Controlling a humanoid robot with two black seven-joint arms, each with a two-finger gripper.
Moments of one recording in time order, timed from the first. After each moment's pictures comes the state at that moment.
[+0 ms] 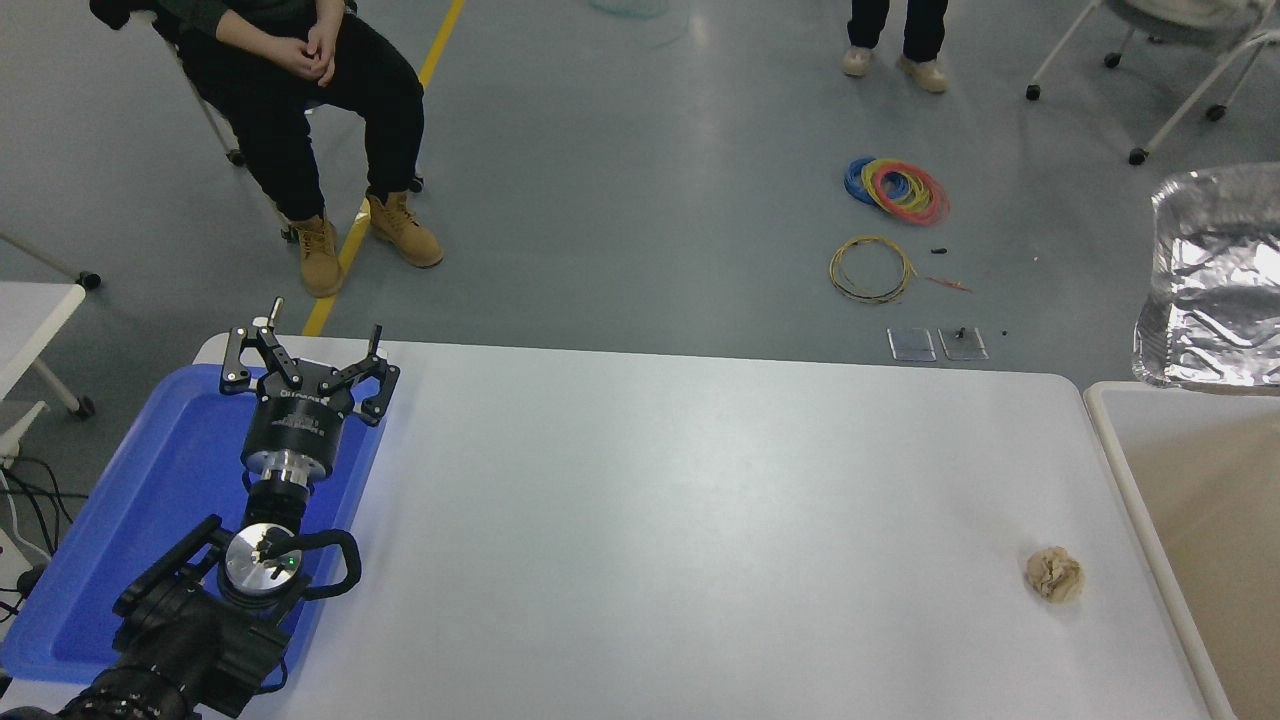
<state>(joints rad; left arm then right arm) -0.50 0.13 -1.12 -0.54 -0.09 -0.62 -0.36 1.67 -0.70 -1.49 0.70 -0.31 0.35 0.08</state>
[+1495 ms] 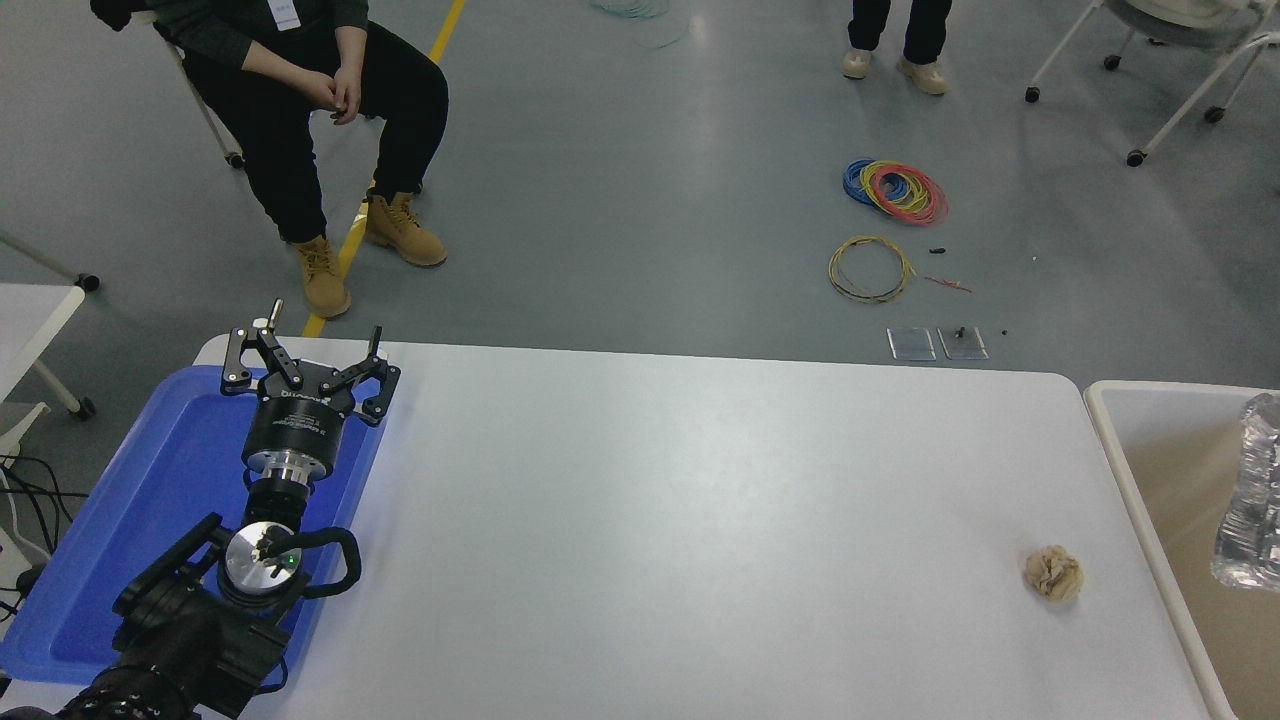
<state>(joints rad) -0.50 0.13 -1.12 -0.54 -0.09 -0.62 -0.36 0.67 -0.59 -1.03 0.11 -0.30 0.00 0.07</state>
